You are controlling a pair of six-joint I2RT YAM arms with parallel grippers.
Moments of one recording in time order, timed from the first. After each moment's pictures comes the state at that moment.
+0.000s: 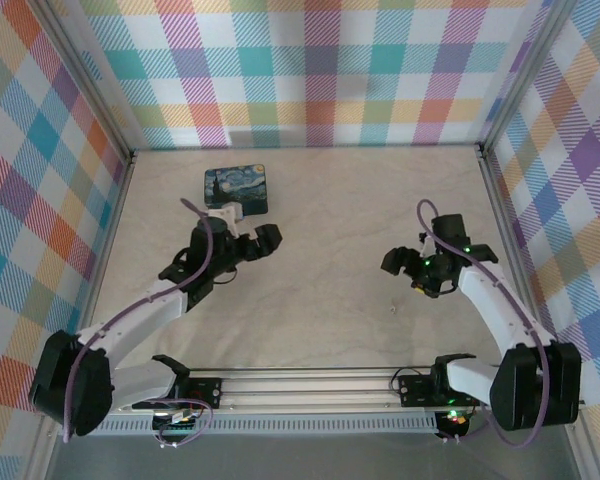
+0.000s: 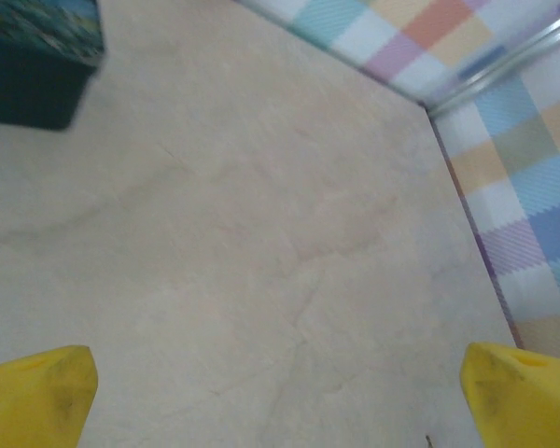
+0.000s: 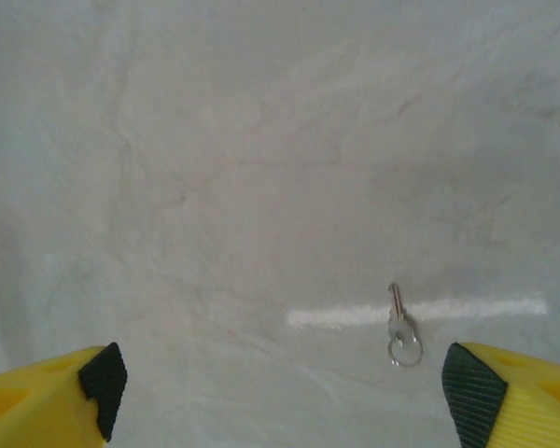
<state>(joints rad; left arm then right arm) -0.50 1.18 0.67 0.05 0.14 -0.70 0.13 1.17 0.79 -0.83 -0.38 0.53</state>
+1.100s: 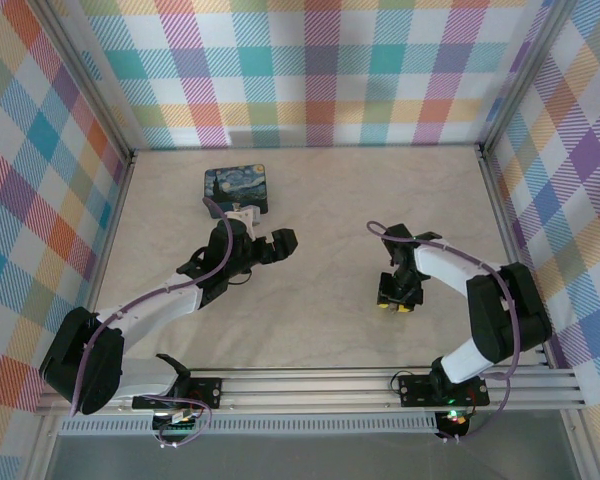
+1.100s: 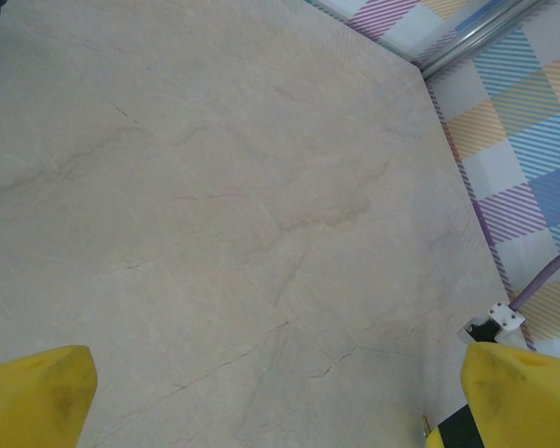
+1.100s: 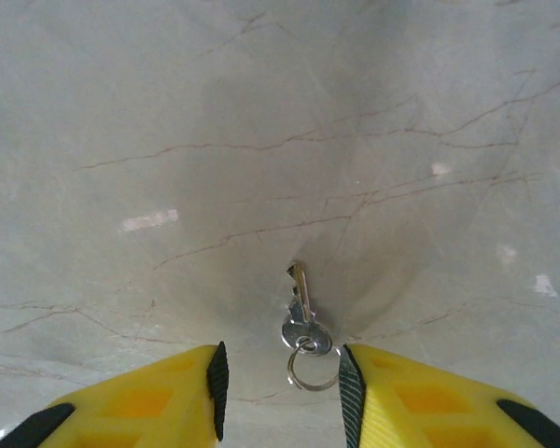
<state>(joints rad) -0.57 1.28 0.69 0.12 0.12 -0.71 0.37 1.54 0.84 -0.92 -0.13 0.55</state>
